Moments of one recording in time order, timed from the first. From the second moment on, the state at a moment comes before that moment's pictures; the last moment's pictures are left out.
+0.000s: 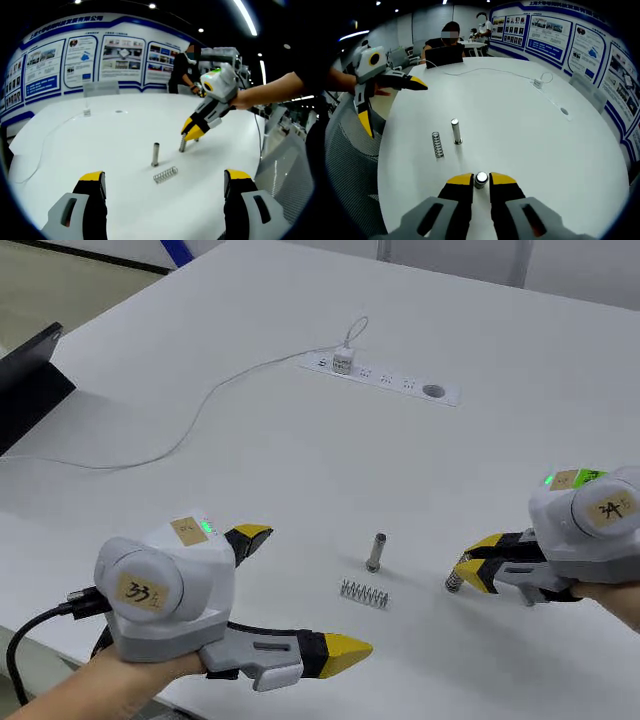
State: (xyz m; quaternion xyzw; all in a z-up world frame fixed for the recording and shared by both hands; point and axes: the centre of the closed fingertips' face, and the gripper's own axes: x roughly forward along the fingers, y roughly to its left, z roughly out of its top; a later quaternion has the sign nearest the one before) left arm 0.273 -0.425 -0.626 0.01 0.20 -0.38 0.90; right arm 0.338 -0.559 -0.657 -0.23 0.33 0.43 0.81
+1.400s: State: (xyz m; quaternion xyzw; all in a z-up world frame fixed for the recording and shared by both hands) left arm 0.275 -0.419 -0.632 0.00 0.22 -0.37 0.90; right arm 0.300 -0.475 -0.702 -0.22 0.33 0.52 0.76
